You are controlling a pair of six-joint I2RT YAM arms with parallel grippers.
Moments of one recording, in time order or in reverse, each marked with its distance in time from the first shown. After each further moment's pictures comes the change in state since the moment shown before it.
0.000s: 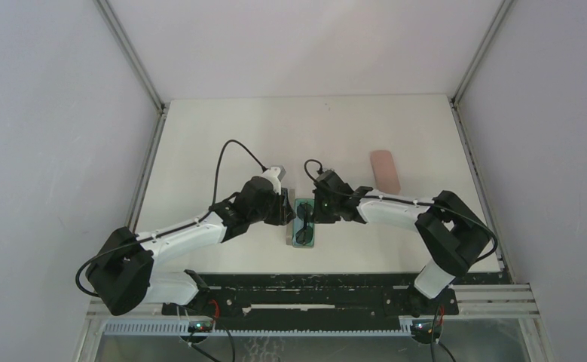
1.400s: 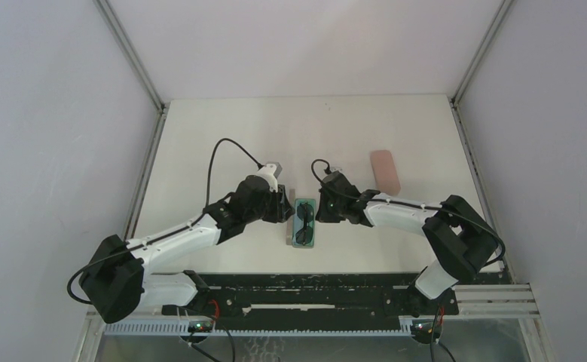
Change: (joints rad) left arm 0.008 -0.066 0.000 -0.003 -0.020 0.001; right arm -0.032 -0.062 -0.070 0.051 0.040 -0.001
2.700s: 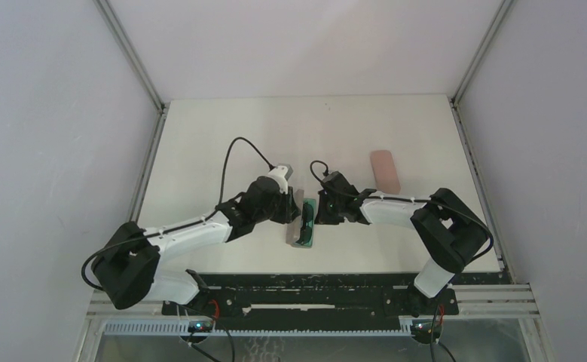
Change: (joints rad) left arm -0.042 0.103 0.010 0.086 0.005 0.027; right arm -0.016 0.085 0.000 0.041 -0.095 0.002
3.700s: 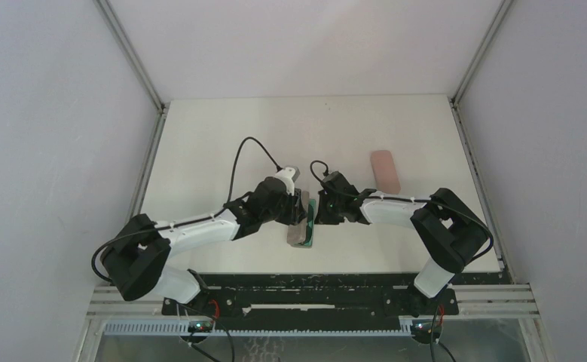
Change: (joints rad) left arm -0.035 0.083 0.032 0.024 -0.008 0.010; right arm -0.002 0.000 0.000 -0.001 0.000 0.000
